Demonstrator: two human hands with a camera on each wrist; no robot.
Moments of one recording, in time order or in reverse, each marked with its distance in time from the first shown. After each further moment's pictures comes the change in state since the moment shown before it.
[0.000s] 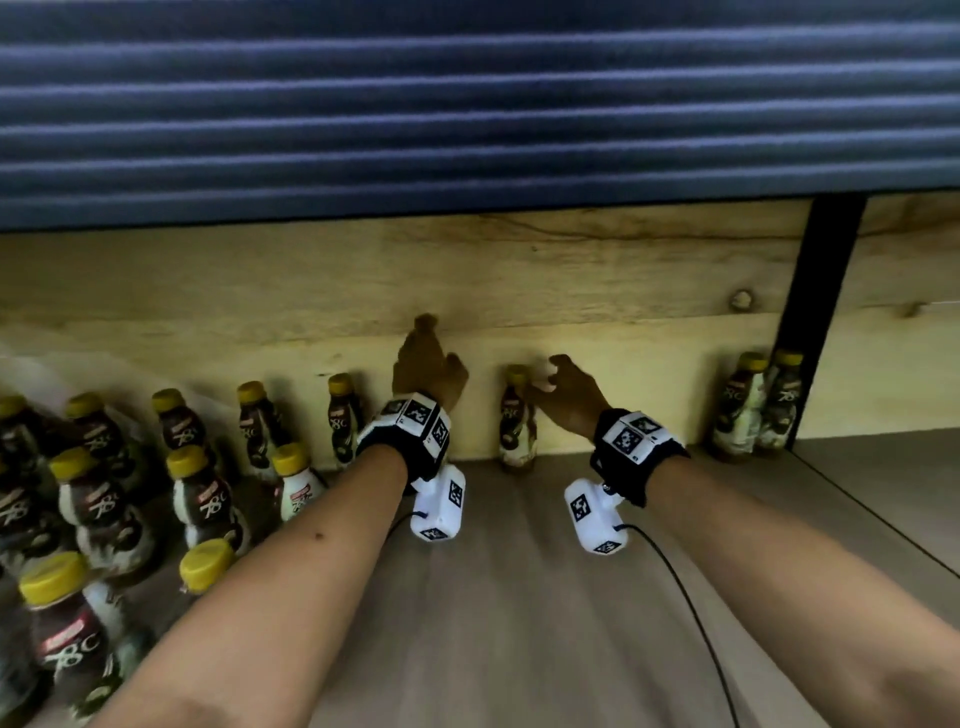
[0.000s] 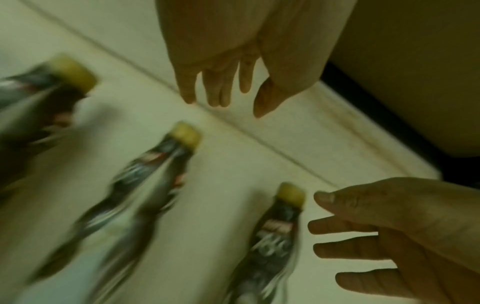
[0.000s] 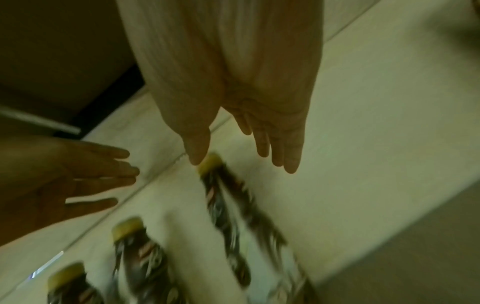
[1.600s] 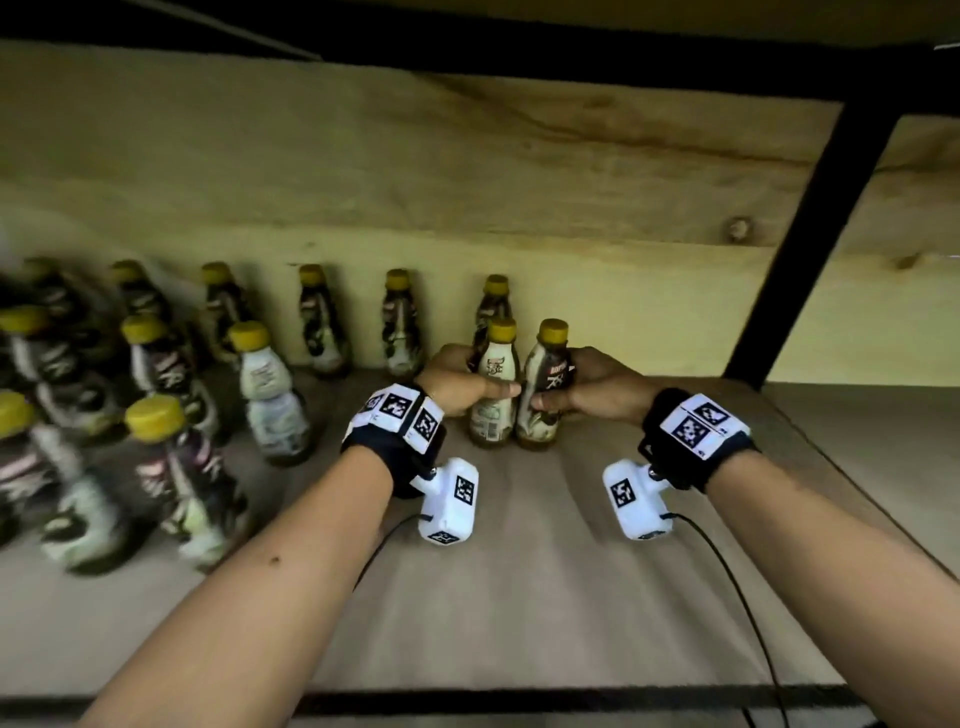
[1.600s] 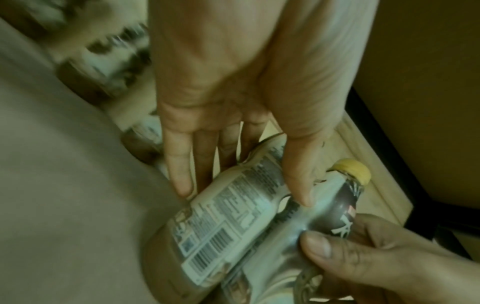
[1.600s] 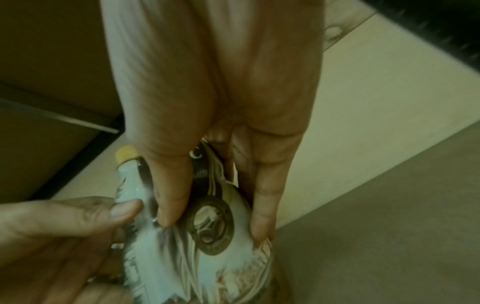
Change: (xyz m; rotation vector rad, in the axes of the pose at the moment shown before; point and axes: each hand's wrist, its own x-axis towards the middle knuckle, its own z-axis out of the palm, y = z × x) left_hand -0.095 -0.017 0.061 -0.407 -0.542 -0.228; right_hand -0.083 0.046 -0.035 -0.037 -0.370 -0.012
